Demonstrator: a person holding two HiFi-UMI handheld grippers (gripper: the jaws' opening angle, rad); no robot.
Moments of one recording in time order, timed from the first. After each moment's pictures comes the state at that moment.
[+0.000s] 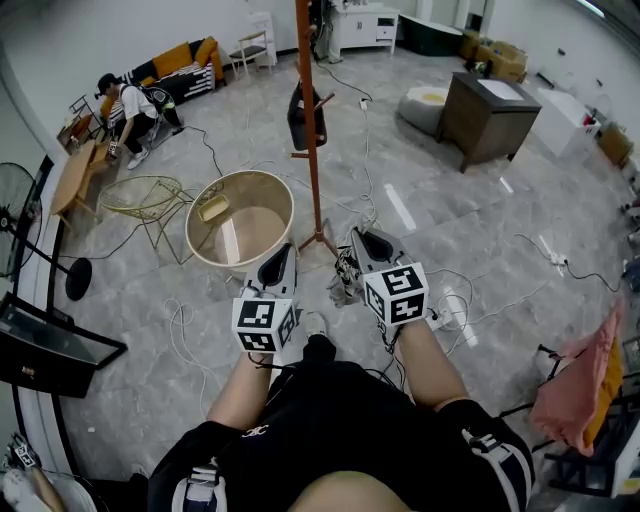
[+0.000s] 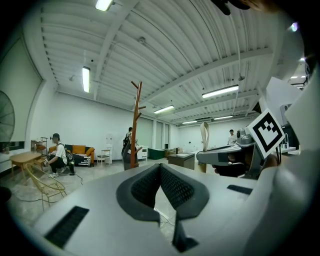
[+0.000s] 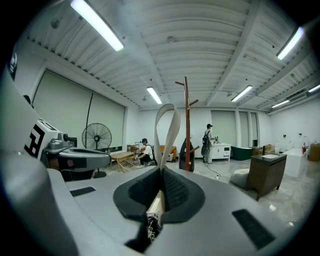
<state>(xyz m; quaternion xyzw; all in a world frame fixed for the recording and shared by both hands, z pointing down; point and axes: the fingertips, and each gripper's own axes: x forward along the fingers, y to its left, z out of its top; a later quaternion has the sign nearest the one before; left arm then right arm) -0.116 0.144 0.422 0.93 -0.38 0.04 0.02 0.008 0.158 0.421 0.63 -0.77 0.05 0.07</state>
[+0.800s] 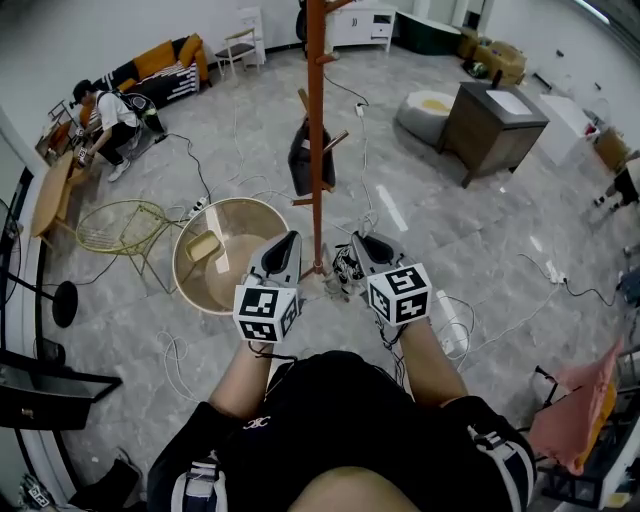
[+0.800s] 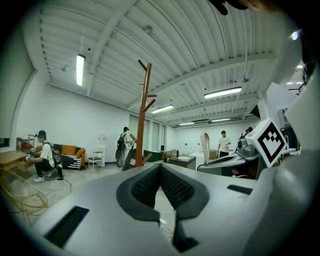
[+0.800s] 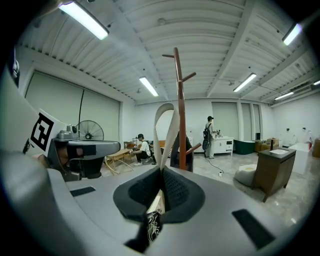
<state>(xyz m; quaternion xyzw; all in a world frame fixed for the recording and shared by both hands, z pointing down) -0.030 -0.218 0.409 0.94 -0.34 0.03 0.02 0.078 -0.188 0.438 0.63 -0.77 0.08 0.08</state>
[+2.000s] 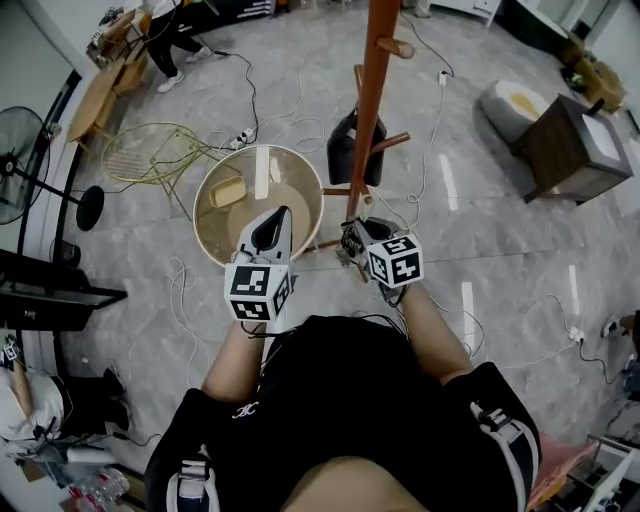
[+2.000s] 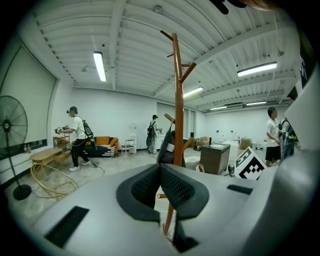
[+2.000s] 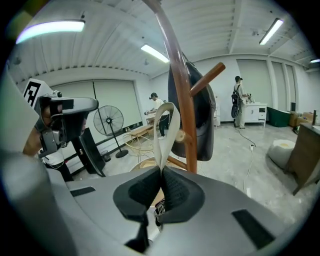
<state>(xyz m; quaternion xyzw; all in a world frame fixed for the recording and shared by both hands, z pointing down) 0.005 -0.434 0.469 0.86 -0.50 0.10 0.07 0.143 -0.445 0.610 0.46 -0.84 0.21 0.18</state>
